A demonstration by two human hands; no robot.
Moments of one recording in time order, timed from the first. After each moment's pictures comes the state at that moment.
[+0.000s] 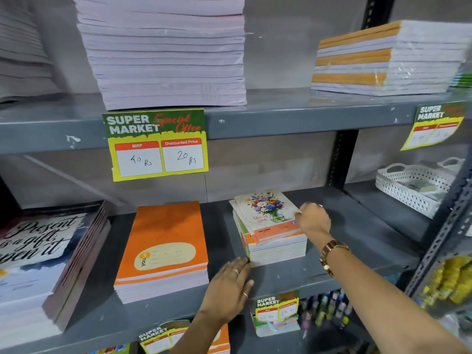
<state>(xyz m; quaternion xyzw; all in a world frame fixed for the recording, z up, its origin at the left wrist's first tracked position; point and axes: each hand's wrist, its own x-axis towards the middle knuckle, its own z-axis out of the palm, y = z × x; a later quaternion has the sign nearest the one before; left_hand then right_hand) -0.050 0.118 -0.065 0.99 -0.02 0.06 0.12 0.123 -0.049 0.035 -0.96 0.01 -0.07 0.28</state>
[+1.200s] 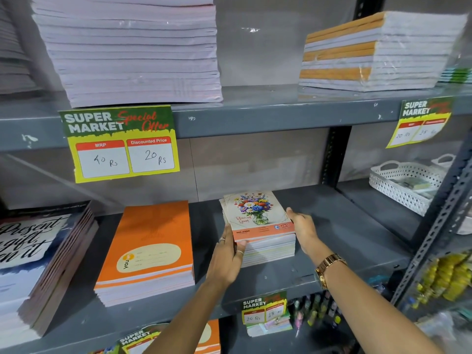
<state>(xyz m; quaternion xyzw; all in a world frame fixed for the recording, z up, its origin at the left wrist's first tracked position) -0.003 0.090 -0.020 0.88 0.10 0.13 0.45 0.129 -0.064 0.006 -0.74 0.06 0.10 0.66</state>
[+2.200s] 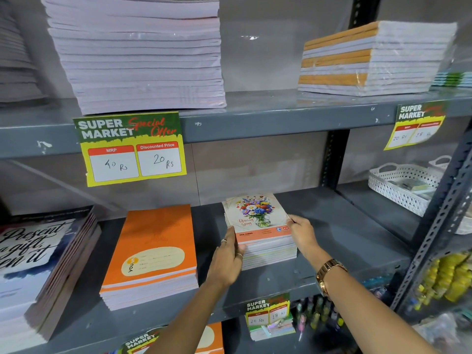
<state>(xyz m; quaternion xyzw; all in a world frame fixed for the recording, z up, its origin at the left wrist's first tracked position) -0.010 0.093 -0.007 0.89 0.10 0.10 0.44 0.118 -0.060 0.002 -0.82 -0.02 0.04 0.58</state>
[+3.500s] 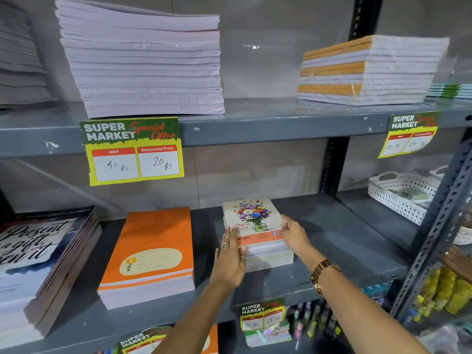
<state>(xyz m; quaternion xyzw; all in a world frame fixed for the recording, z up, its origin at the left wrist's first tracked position) 0.003 0.083 -0.019 0.92 0.12 0.09 0.37 0.121 -0.057 0.009 -0.89 -0.09 0.05 0.44</state>
